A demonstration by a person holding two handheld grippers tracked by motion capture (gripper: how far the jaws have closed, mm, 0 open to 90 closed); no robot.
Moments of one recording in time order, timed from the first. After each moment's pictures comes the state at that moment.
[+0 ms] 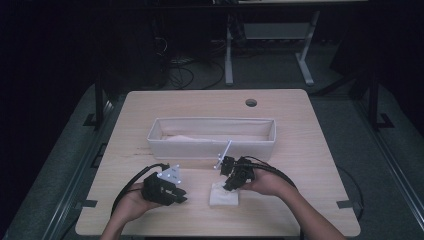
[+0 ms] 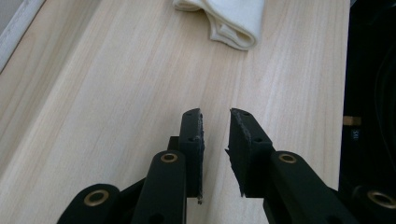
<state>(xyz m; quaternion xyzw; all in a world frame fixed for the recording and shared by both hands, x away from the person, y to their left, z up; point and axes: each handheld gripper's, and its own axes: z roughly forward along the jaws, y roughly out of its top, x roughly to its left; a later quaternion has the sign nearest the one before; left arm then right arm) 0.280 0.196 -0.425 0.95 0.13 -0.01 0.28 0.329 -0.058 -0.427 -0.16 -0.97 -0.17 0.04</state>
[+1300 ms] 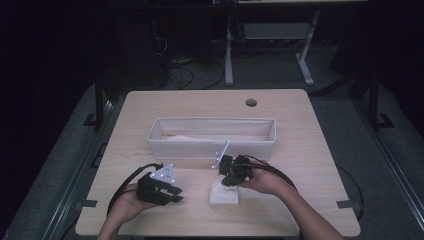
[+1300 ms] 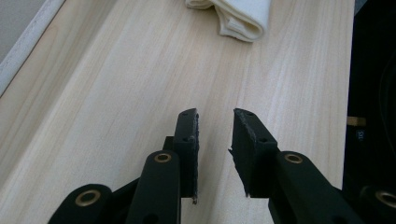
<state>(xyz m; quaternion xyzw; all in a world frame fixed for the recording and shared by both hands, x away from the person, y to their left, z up) 0.279 0.209 -0.423 0.94 0.14 0.00 0.30 0.328 -0.052 -0.420 -0.14 -0.97 -0.18 0.00</state>
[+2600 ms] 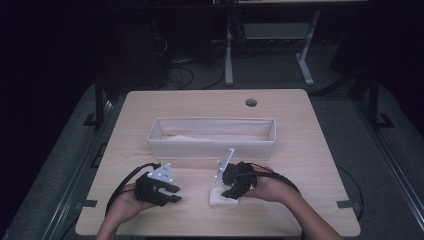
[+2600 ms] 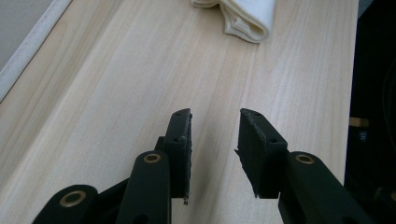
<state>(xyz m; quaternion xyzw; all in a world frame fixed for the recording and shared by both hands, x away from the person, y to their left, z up) 0.279 0.214 -0.423 0.94 0.15 0.00 0.30 0.304 -0.059 -0.418 -0.08 -0.98 -0.21 -0.01</state>
